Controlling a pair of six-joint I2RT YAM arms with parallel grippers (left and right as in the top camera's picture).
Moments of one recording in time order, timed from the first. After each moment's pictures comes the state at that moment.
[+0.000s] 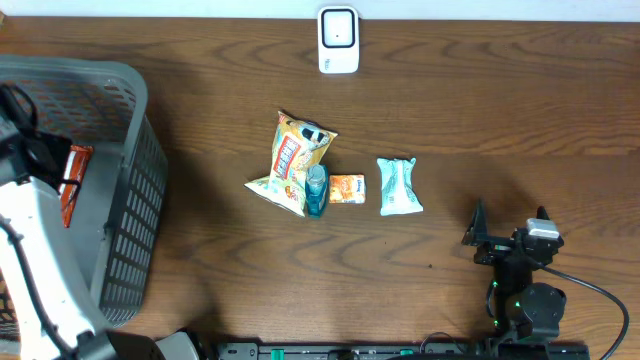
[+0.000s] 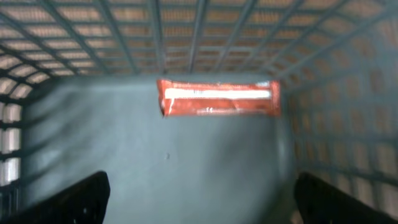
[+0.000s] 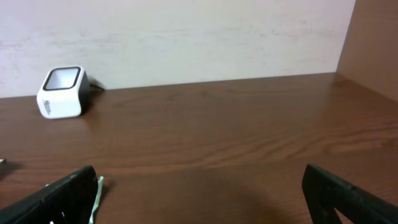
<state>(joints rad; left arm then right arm) 0.53 1.44 1.37 -1.01 -0.32 -0.86 -0.04 0.01 0.01 -0.06 0.08 0.06</state>
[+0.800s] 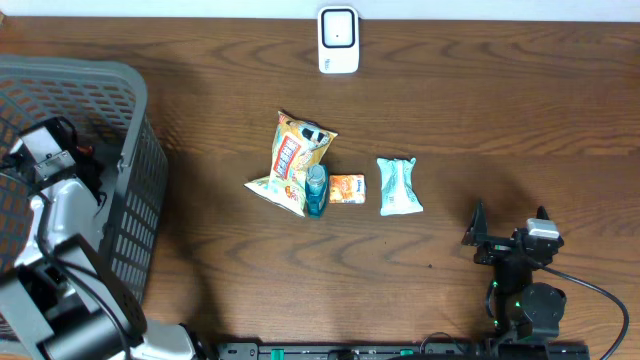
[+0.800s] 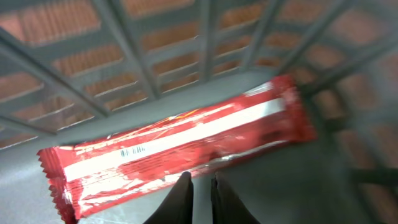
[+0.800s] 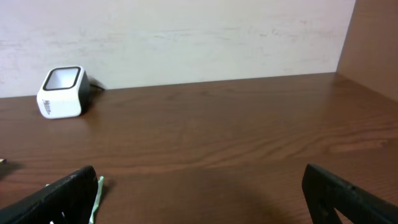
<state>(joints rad) 0.54 1.69 0.99 -0.24 -0.31 -0.50 -0.04 0.01 0.01 -0.06 0.08 0.06</state>
